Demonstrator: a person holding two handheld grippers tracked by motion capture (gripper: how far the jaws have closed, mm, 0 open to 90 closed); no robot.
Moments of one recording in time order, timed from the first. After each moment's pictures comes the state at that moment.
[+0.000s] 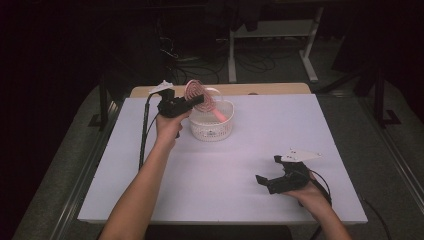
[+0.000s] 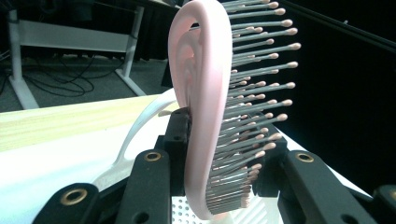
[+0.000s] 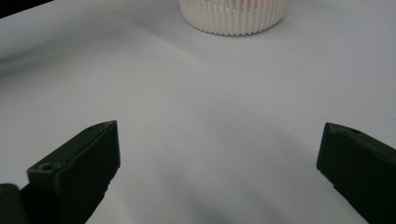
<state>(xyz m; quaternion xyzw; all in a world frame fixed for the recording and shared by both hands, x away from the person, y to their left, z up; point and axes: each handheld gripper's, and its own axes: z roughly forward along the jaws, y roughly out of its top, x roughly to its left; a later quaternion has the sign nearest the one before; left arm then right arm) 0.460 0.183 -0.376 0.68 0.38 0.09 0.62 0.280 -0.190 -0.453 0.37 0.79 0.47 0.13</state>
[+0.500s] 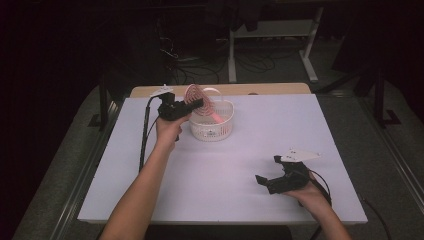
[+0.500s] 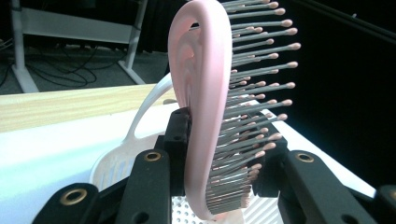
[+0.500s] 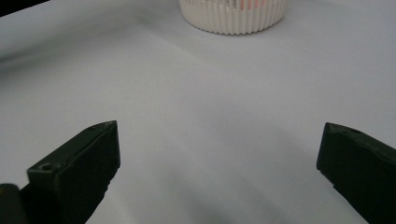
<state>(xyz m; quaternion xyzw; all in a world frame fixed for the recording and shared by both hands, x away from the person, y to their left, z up) 0.460 0.186 -0.389 0.69 0.39 0.08 0.61 0.281 -0.190 -0.454 0.37 0.79 0.47 0.13</state>
